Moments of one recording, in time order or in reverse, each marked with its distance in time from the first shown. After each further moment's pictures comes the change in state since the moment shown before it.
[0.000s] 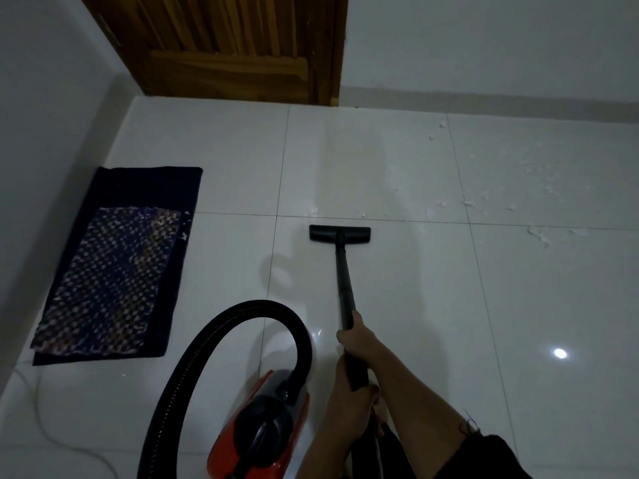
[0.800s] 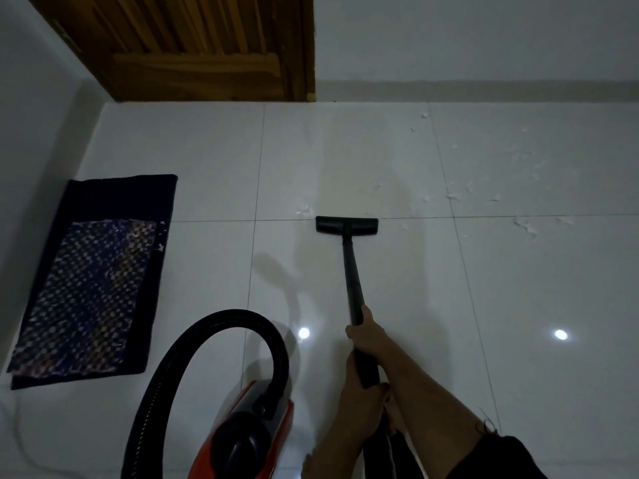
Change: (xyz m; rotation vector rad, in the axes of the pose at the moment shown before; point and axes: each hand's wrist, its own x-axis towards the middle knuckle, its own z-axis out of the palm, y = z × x) left_hand 0.060 0.007 0.071 0.065 -0.051 0.011; right_hand 0.027 0.029 -0.084 0.098 0.028 0.014
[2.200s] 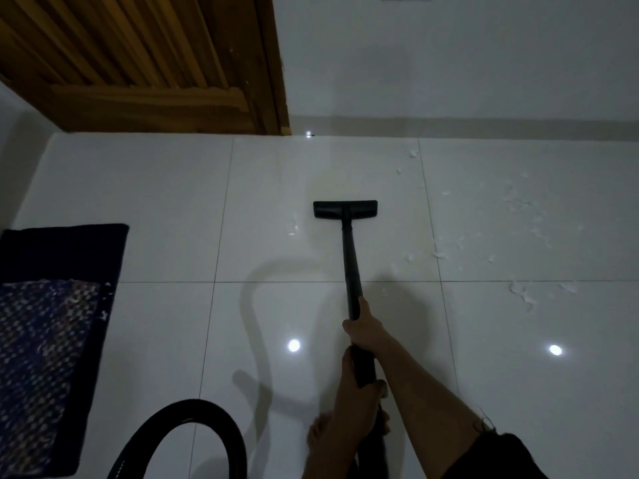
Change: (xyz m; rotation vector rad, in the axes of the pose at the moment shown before) left_hand 0.220 0.205 0.055 -0.032 0.036 -0.053; right_hand 0.173 -0.145 -0.209 -0.007 -0.035 -0.055
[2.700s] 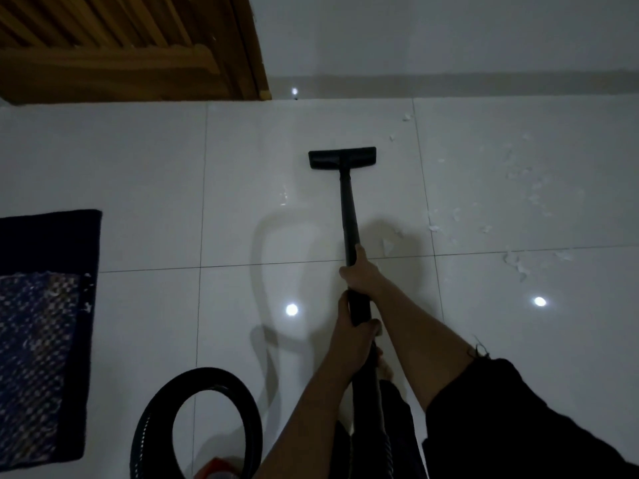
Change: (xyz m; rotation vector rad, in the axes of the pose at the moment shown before) left_hand 0.060 0.065 0.000 -0.054 -0.017 -0.037; right_hand 0.053 -0.050 -0.049 -0.027 0.072 0.055
